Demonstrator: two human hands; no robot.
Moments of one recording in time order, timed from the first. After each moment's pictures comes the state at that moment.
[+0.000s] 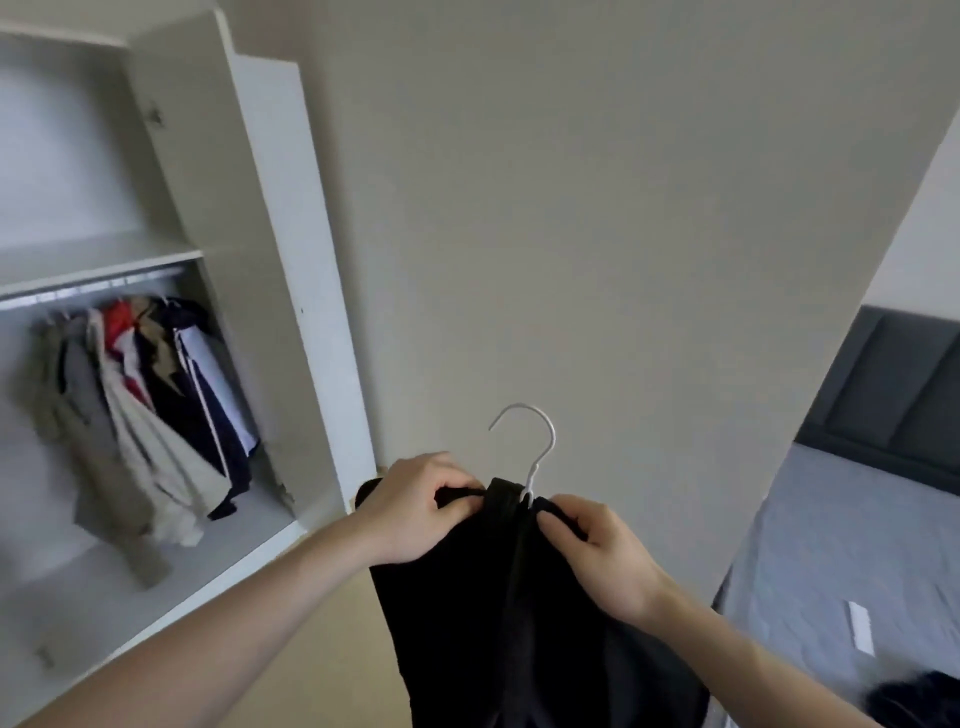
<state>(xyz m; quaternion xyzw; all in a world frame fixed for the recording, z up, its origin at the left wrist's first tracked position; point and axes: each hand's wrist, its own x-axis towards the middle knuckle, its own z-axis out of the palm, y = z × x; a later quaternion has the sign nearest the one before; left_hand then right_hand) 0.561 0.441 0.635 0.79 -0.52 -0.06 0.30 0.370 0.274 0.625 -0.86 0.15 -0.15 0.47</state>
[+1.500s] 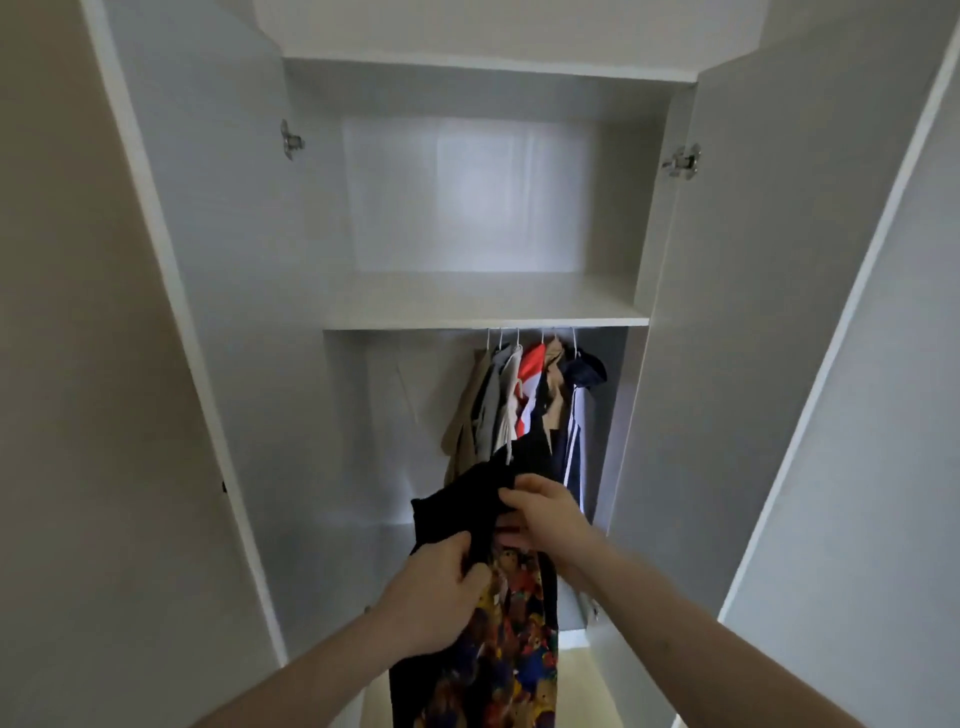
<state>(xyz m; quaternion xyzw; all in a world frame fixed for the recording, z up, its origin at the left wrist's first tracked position) 0.974 0.809 0.598 0.93 -0.03 0.00 0.37 1.052 0.651 0.631 -0.69 -0.02 0.16 0.71</state>
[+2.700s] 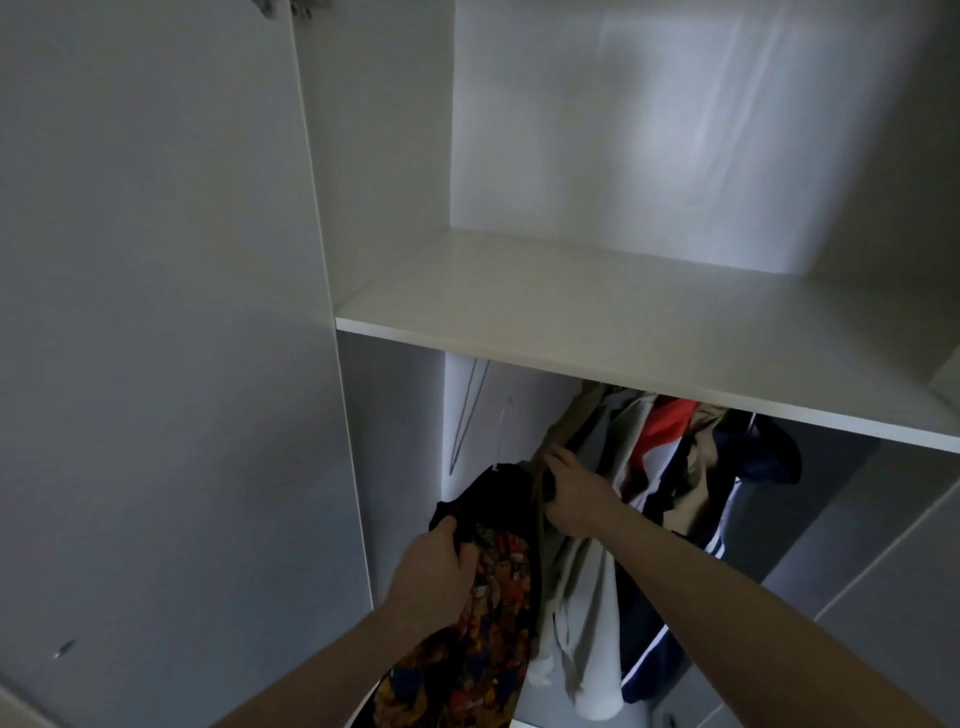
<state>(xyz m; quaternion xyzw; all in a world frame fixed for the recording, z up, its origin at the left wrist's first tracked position) 1.337 0.897 0.496 0.88 0.22 0.13 0.40 1.533 0.757 0.536 -0.92 -0.36 0.14 0.10</state>
